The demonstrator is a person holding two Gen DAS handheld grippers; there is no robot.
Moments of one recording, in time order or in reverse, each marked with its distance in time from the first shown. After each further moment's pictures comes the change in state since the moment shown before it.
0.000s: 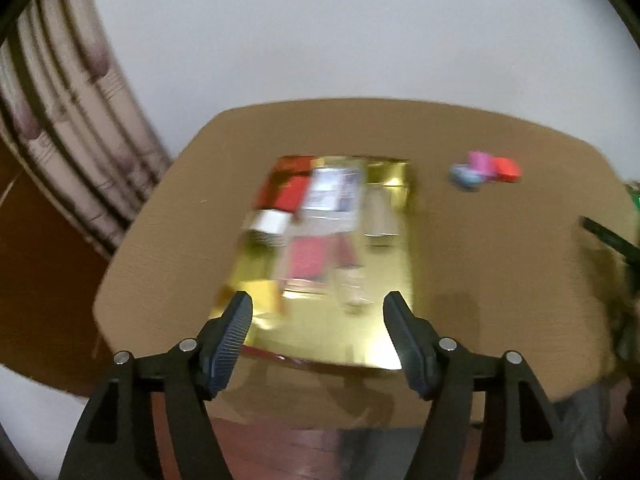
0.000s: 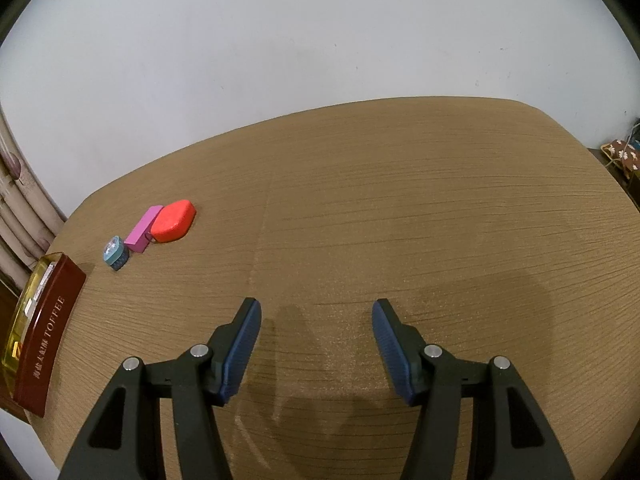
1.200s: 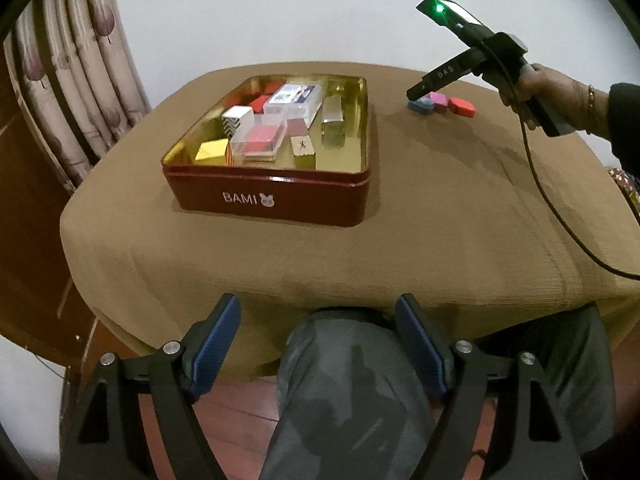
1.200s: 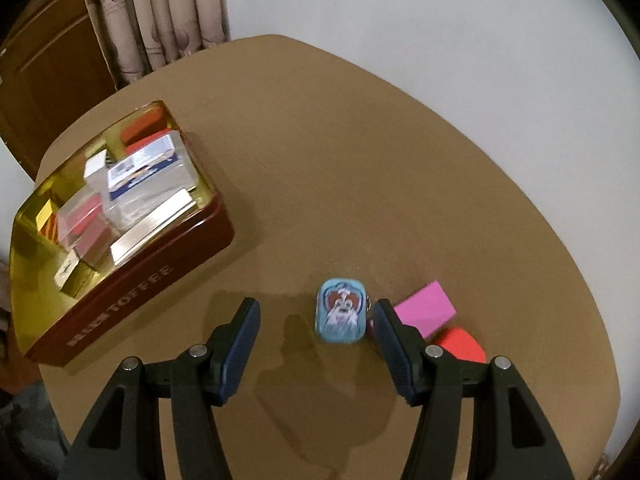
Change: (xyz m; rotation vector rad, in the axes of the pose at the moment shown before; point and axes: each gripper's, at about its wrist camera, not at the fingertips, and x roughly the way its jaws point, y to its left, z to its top) left arm 0.008 -0.020 -0.125 -0.066 0.009 -0.062; right arm 0.095 0.275 0.062 -0.864 0.315 0.238
